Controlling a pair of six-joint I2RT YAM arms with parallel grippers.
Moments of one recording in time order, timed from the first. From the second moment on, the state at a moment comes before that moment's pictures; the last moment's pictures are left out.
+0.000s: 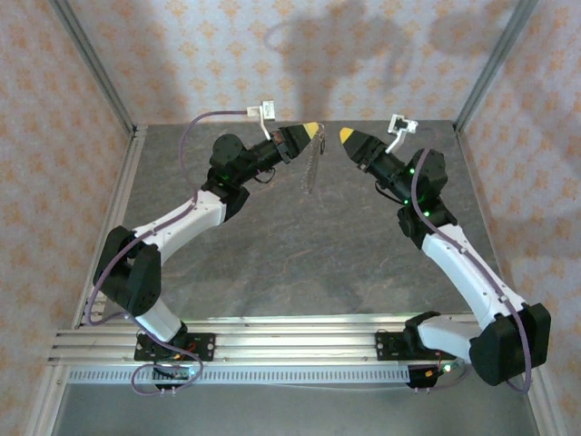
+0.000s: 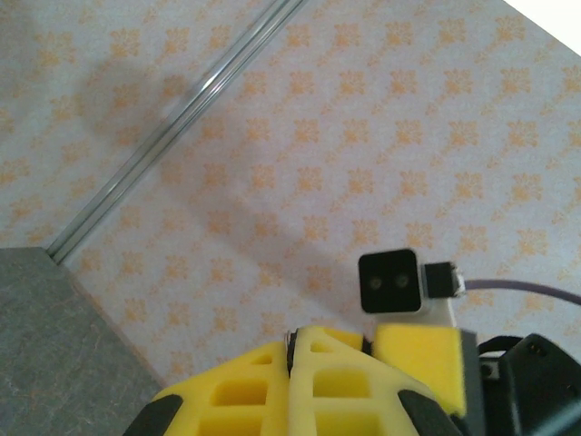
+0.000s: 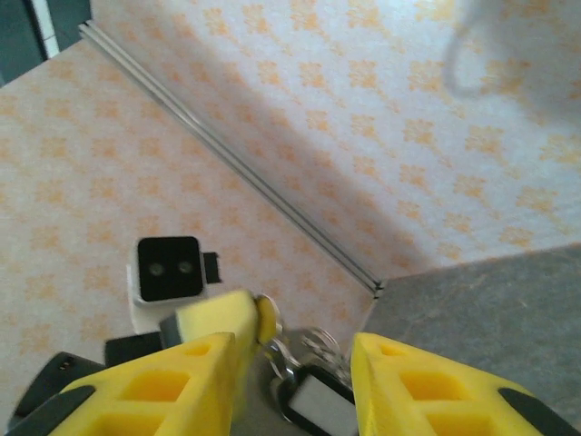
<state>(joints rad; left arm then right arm) -0.49 1.62 1.22 0.73 0.51 -0.96 0.33 1.16 0.99 0.34 -0.43 0.87</state>
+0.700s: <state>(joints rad) -0.49 1.64 1.24 0.73 0.52 -0.96 0.37 1.27 1.02 0.36 -0.52 0.87</state>
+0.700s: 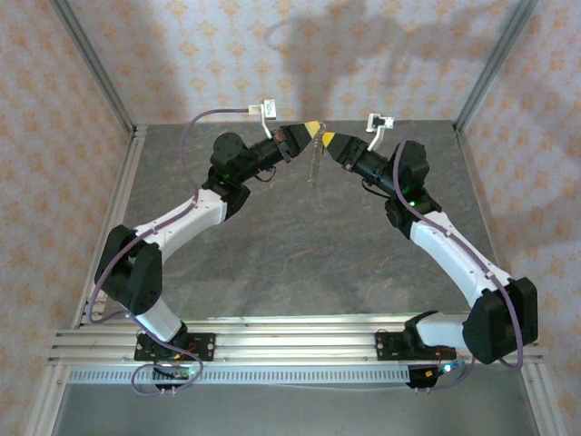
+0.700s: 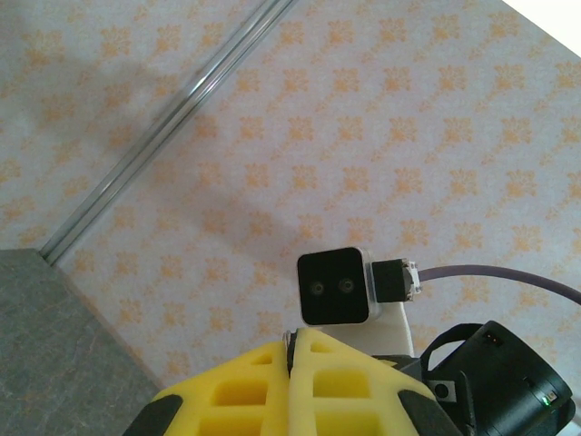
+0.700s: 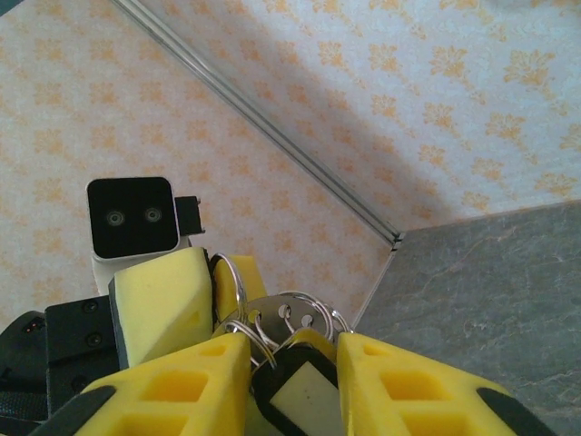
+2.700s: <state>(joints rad) -0.50 1.68 1.25 0.76 0.52 -0.97 0.27 1.04 1.02 0.23 -0.50 0.79</state>
